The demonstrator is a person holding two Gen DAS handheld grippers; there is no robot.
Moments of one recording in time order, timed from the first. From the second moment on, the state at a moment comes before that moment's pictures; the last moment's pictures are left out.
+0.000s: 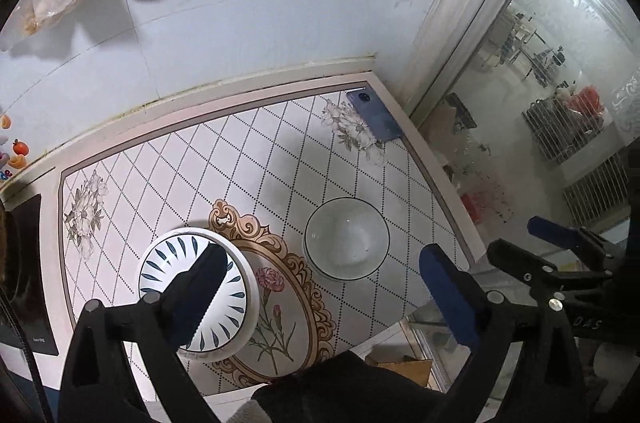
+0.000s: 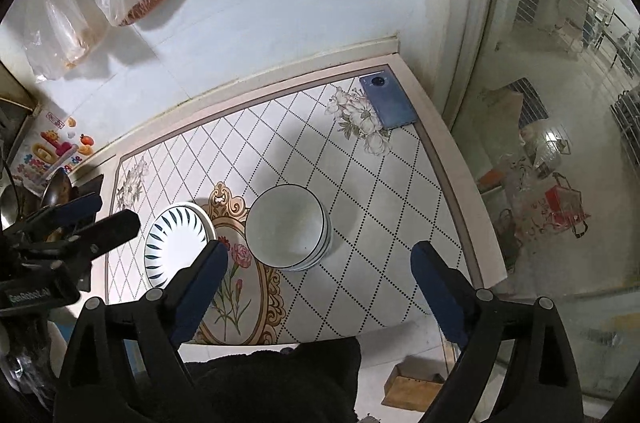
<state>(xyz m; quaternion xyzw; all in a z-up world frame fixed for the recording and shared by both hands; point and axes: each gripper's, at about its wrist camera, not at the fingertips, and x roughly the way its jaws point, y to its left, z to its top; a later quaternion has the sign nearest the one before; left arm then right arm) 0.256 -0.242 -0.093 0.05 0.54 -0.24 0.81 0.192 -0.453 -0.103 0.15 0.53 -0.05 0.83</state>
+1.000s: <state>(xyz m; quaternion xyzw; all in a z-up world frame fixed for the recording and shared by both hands) 0.350 -0.287 -0.341 -0.07 0.75 -0.23 0.62 0.285 -0.479 -0.368 0.37 0.62 0.08 0.68</state>
